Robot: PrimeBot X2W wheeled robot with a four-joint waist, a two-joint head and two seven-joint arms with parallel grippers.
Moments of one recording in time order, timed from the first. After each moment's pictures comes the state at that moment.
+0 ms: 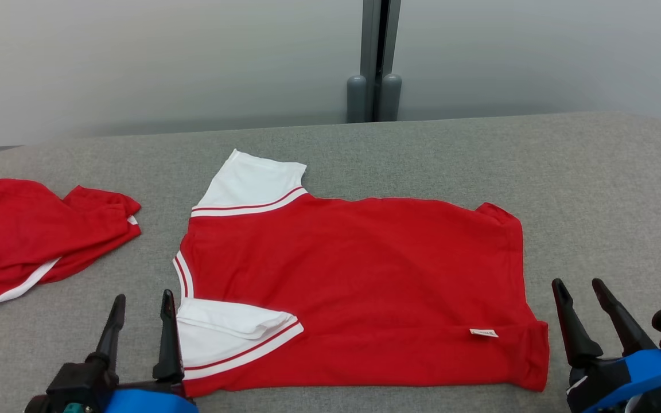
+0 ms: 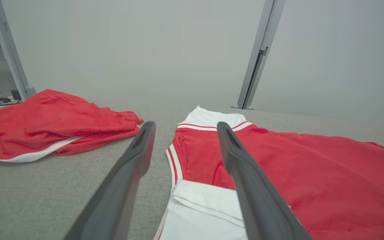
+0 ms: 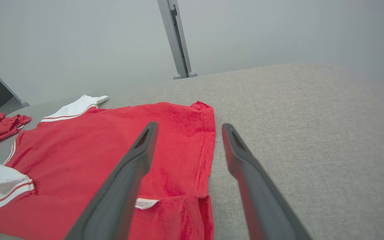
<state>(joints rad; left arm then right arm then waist) 0.06 0.31 -0.33 0.07 -0.48 0.21 -0.26 0.06 -0.14 -0.07 0.00 0.36 0.13 0.08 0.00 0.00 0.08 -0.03</state>
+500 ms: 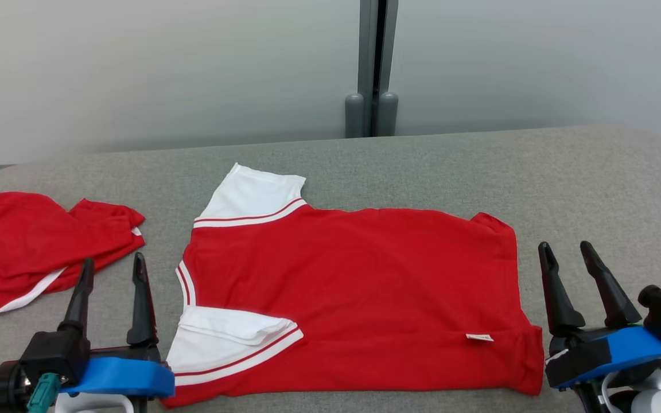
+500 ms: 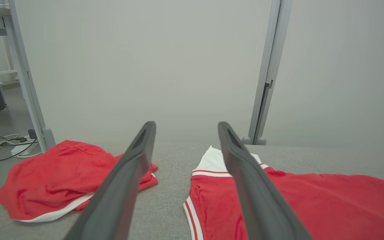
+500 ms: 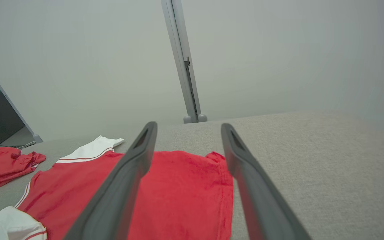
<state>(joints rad) -0.04 0.30 -0.23 0.09 -0.40 0.17 -0.26 -0.05 -0.08 -0.05 0.03 0.30 0.13 -0.03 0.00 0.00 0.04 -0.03</state>
